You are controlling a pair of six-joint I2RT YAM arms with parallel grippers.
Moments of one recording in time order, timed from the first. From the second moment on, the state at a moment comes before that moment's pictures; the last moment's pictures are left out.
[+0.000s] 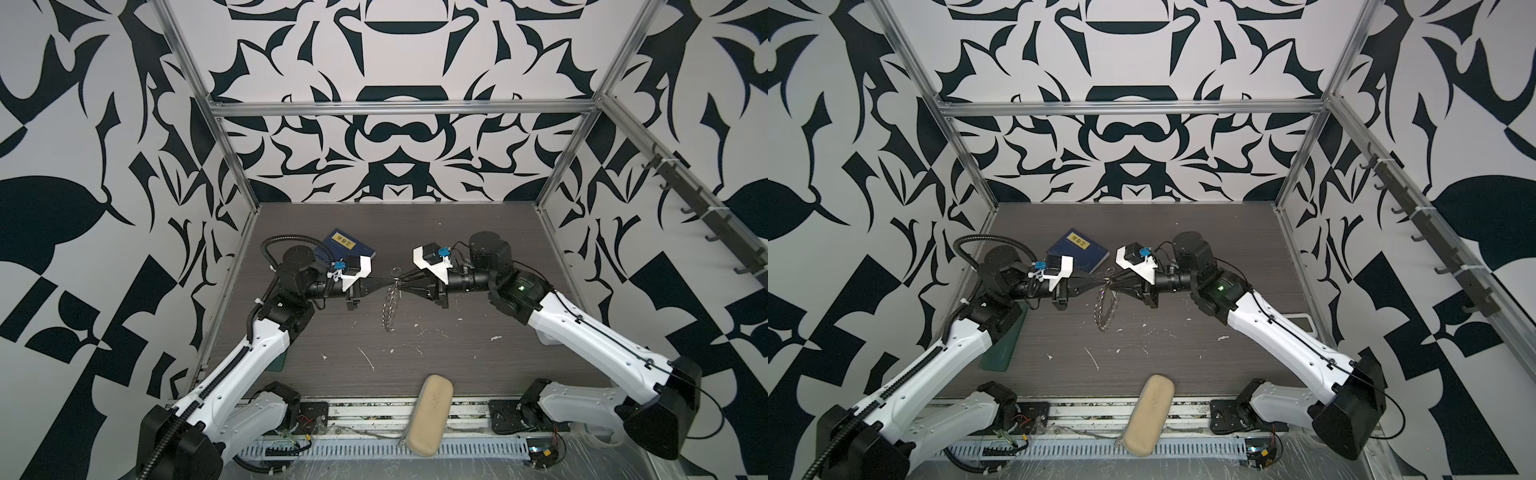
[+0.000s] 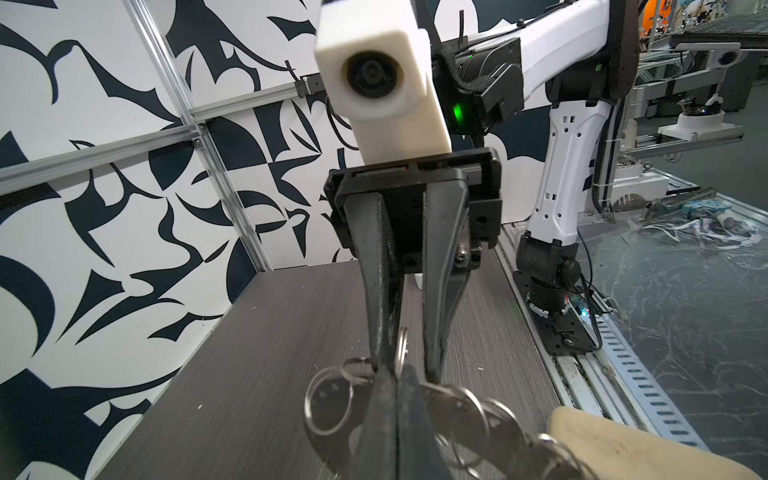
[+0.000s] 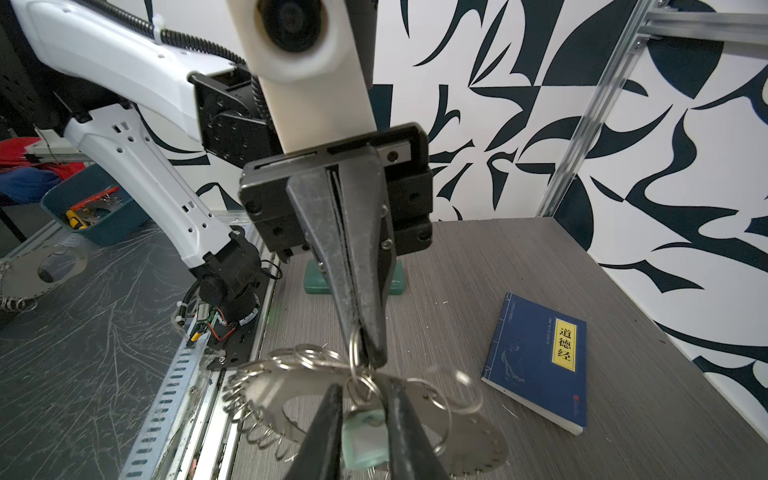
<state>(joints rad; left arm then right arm) -0.46 1.01 0.77 0.23 1.07 0.24 0.70 1.20 1.08 -0.19 -0.79 -0.25</state>
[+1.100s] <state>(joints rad) -0.46 0.99 0.77 0.20 1.02 0.24 0.72 1.22 1.13 -0.27 -0.75 -0.31</state>
